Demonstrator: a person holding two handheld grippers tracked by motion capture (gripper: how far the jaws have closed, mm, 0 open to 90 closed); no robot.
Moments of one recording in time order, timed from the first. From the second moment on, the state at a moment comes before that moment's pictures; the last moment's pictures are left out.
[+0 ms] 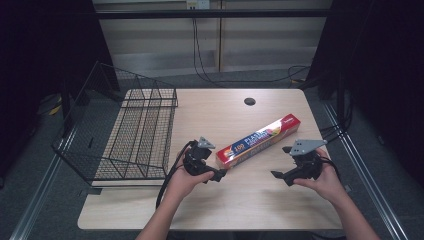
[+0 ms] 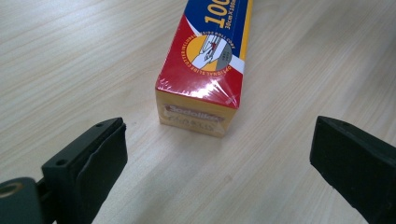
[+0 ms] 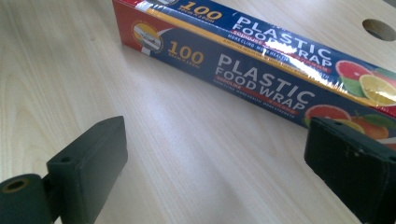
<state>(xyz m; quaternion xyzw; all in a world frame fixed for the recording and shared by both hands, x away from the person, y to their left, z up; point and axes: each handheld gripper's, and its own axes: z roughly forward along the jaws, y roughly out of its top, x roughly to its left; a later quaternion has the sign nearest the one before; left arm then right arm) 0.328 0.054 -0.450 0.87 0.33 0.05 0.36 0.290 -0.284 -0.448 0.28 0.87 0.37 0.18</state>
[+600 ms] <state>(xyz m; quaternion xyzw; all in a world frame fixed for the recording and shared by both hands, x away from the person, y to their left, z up) 0.330 0.063 -0.454 0.87 0.33 0.04 0.36 0.338 -0.265 -0.444 0.23 0.90 0.33 0.17</state>
